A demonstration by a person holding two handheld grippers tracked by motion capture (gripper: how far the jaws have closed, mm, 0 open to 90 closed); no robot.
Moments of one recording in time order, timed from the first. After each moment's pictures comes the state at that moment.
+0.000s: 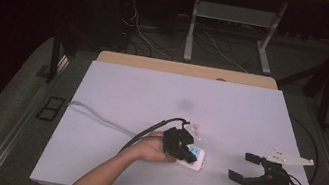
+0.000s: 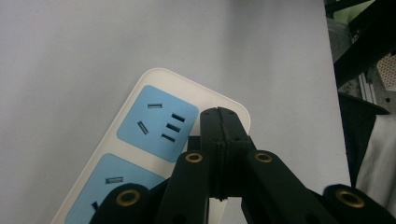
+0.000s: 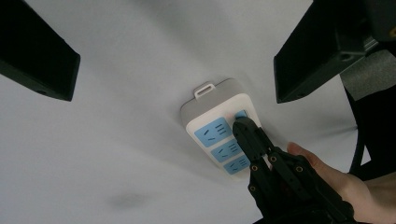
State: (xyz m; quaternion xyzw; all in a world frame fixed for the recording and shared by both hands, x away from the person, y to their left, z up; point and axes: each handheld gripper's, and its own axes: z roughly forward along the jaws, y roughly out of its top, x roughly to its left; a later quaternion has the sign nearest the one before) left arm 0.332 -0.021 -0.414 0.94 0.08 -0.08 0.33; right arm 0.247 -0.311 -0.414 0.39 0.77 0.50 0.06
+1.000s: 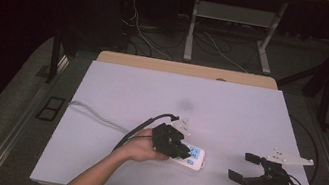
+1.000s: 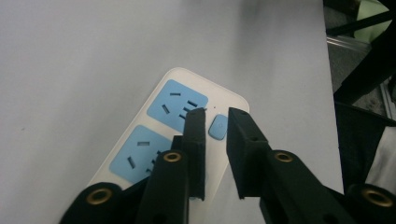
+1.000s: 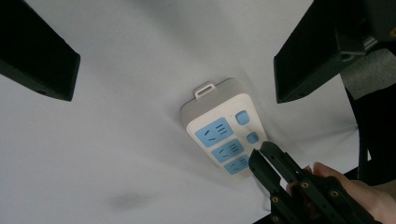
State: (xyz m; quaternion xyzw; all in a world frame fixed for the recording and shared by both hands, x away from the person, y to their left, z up) left arm 0.319 0.013 -0.390 0.92 0.11 -0.03 0.37; right arm 0.247 -0.311 -0.415 0.39 0.77 0.50 0.06
